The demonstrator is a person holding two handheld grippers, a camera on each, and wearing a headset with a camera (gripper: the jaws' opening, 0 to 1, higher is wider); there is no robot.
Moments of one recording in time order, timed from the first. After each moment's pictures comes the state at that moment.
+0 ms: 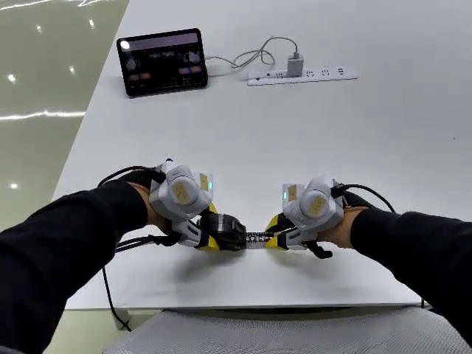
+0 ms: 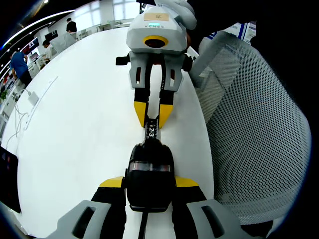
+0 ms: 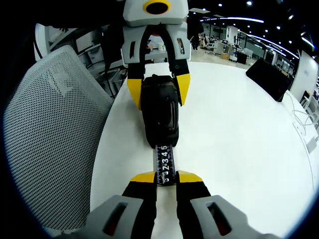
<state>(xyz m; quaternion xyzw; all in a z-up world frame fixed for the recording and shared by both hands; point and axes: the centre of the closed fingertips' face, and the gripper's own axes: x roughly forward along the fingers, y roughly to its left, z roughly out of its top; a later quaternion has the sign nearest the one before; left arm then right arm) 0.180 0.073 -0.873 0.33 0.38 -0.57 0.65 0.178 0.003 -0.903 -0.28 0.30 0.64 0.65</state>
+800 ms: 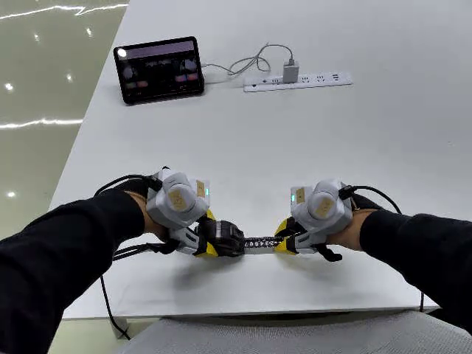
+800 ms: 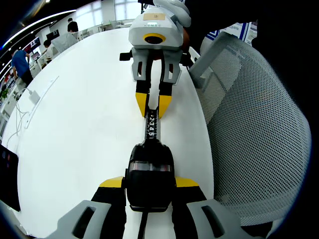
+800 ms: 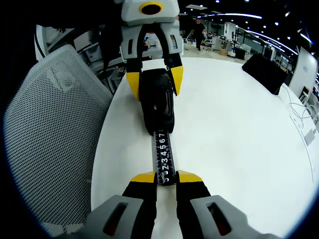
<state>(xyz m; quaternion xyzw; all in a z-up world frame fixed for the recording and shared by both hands) 0.180 0.073 -0.872 0.32 0.38 -0.57 0.65 0.182 -0.021 -0.904 -0.28 0.32 0.63 0.65</state>
